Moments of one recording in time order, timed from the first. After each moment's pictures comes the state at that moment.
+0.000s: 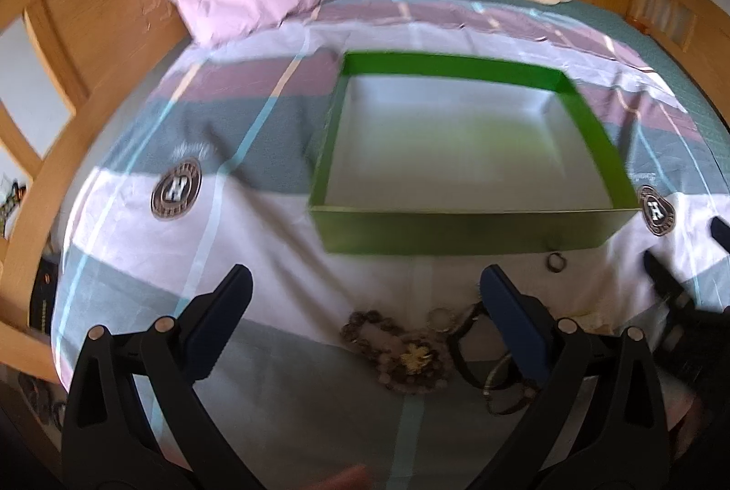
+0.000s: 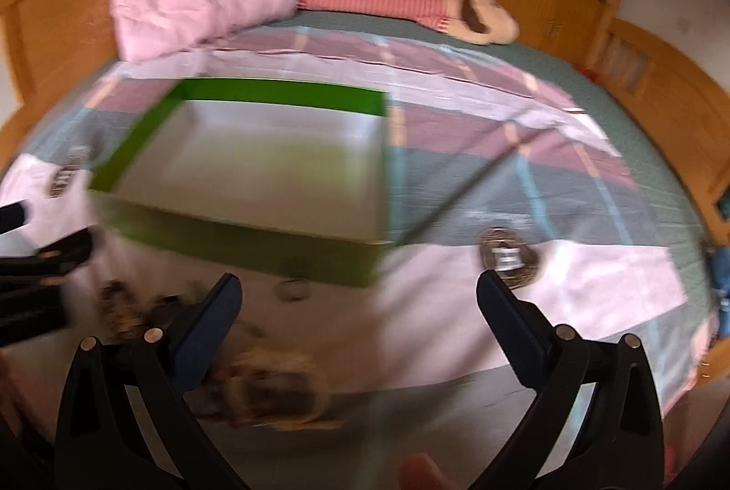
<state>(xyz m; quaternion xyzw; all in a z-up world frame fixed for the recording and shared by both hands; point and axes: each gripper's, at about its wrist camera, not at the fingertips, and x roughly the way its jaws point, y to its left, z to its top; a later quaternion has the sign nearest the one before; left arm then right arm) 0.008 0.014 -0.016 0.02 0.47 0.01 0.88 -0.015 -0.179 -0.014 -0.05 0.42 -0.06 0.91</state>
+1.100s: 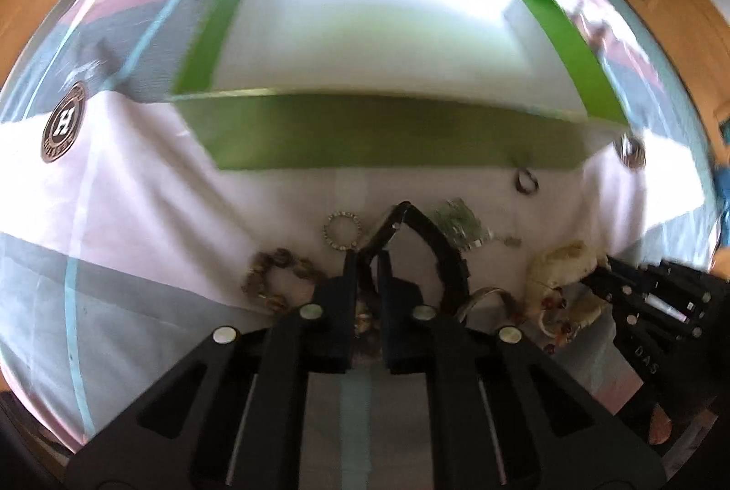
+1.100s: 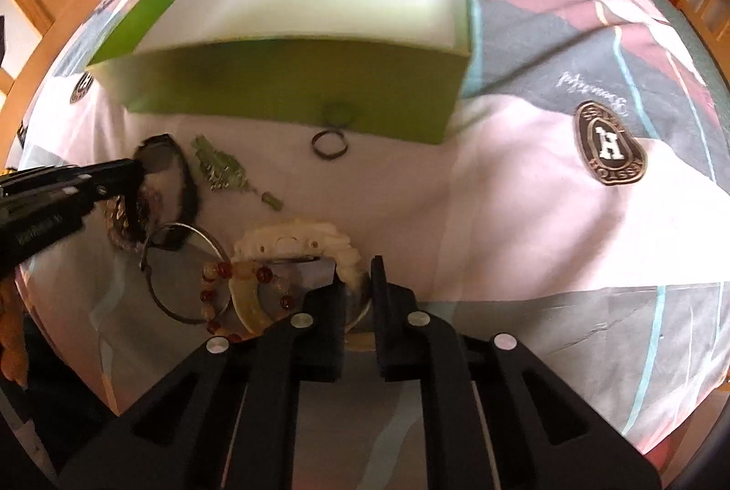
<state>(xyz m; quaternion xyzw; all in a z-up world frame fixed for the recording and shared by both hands) 0.025 0.008 -0.070 -0.03 0.58 -0.10 0.81 -0.021 -0.230 -0.066 -0.01 0.58 0.06 0.81</state>
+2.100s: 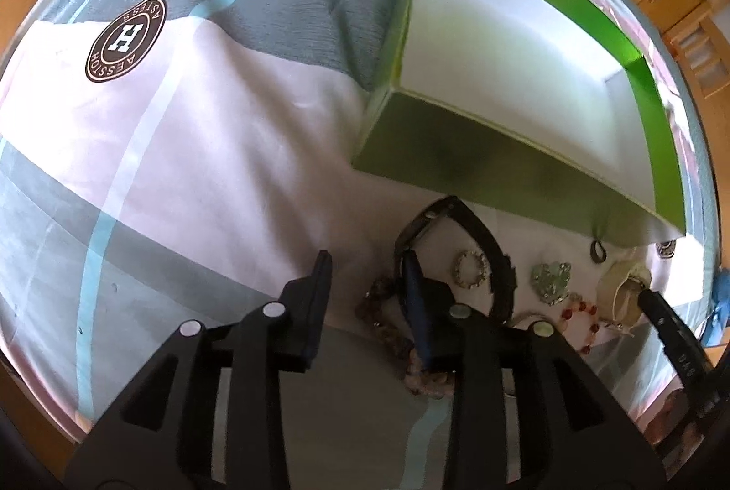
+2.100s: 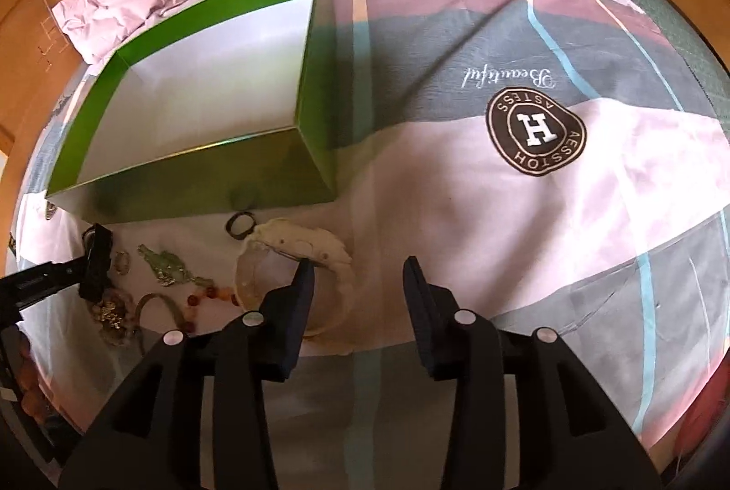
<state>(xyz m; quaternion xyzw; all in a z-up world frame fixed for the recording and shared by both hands) 0.053 0.074 -0.091 -0.12 0.60 -0.01 0.79 -0.003 -0.248 -0.069 0.09 0.54 -0.04 0.83</state>
